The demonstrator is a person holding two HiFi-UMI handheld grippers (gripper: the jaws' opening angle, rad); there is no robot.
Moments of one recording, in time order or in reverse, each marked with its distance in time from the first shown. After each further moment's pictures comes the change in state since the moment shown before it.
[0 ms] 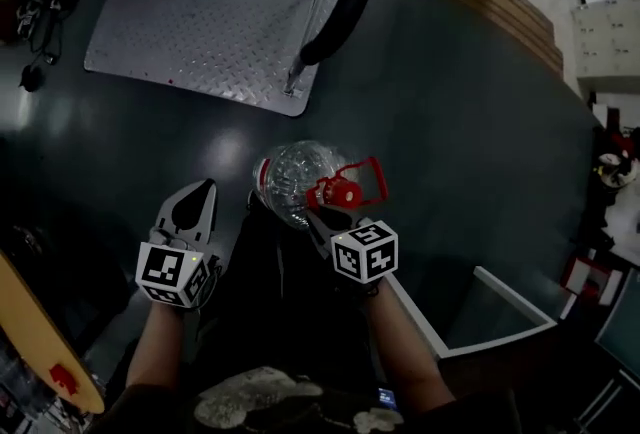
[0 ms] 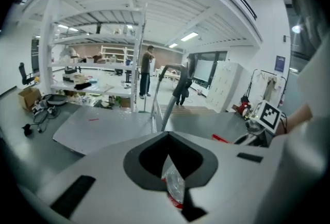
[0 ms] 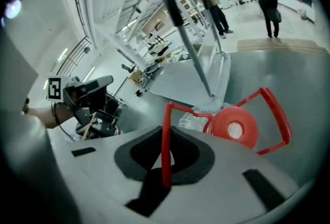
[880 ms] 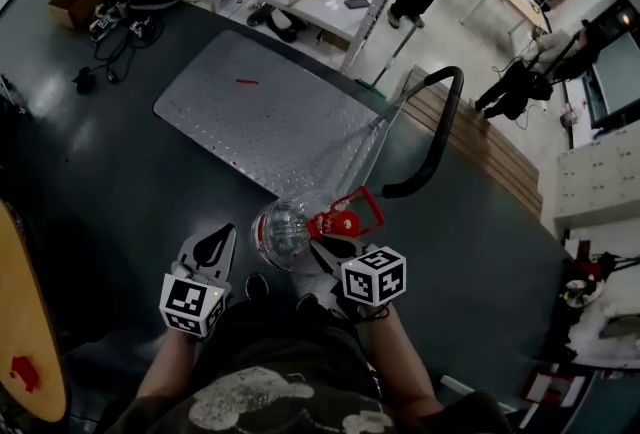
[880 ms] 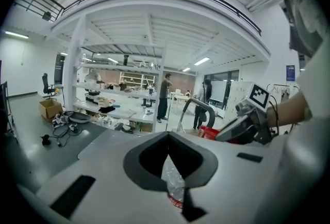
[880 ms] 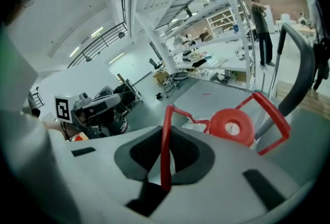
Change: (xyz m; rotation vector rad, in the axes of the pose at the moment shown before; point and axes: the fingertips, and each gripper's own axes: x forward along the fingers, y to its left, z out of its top) left arm -0.172 0.147 0.090 -0.030 -0.263 0.163; right arm 0.038 0.238 0.172 -0.373 -0.028 0.126
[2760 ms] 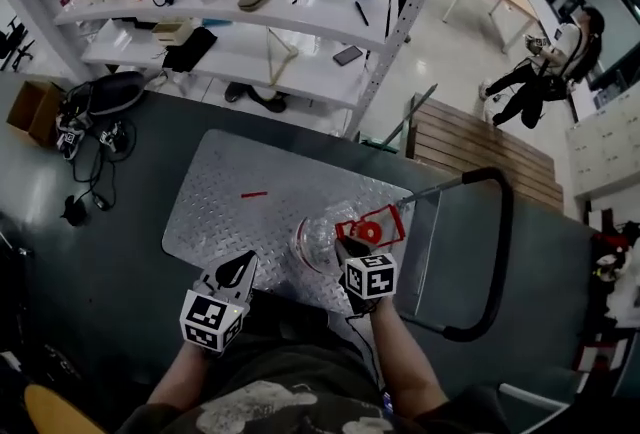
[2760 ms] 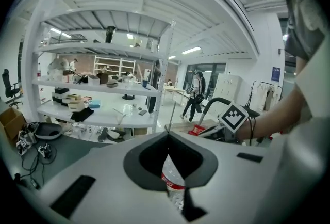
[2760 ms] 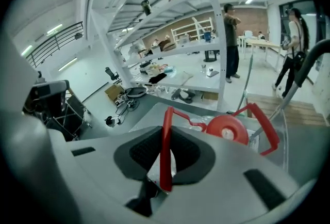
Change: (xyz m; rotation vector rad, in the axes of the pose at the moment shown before) left arm 0.353 0.309 0.171 0.090 0.143 -0.275; right arm 0.277 -0.273 0.336 0.155 -0.115 -0.441
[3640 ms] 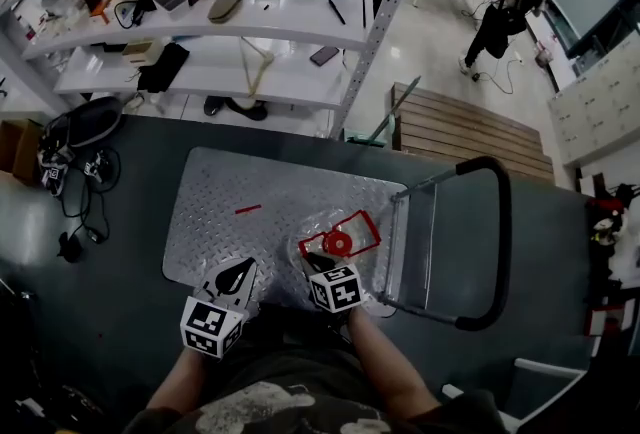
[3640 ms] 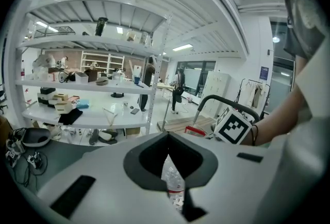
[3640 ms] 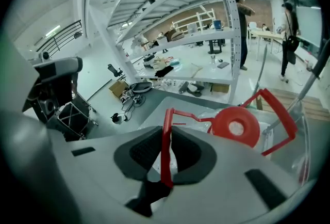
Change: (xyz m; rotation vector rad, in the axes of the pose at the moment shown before) left arm 0.028 0.045 0.009 0.046 0.044 -0.130; right arm 0.065 0.079 -0.004 0.020 0.069 0.047
